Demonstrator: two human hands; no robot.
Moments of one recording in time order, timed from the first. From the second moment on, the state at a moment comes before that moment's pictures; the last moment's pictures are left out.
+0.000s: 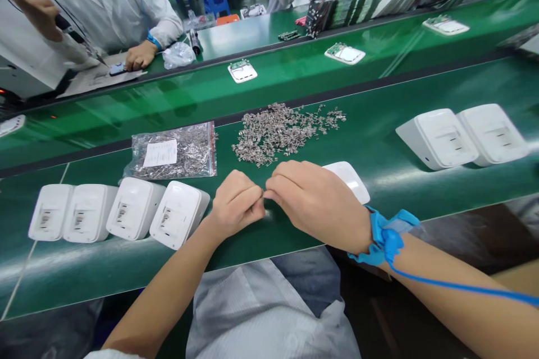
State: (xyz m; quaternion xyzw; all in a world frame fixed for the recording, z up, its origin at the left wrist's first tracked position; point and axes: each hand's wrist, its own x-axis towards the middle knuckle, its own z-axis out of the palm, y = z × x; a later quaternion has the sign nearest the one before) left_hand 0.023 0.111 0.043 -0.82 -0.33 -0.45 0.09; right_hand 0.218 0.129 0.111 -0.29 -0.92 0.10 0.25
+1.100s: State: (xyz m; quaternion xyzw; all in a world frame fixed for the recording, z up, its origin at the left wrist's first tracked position) left_hand 0.077 0.097 0.013 -0.82 -0.43 -0.37 0.01; right_hand 0.236 0.107 0.070 -0.45 -0.84 0.14 0.26
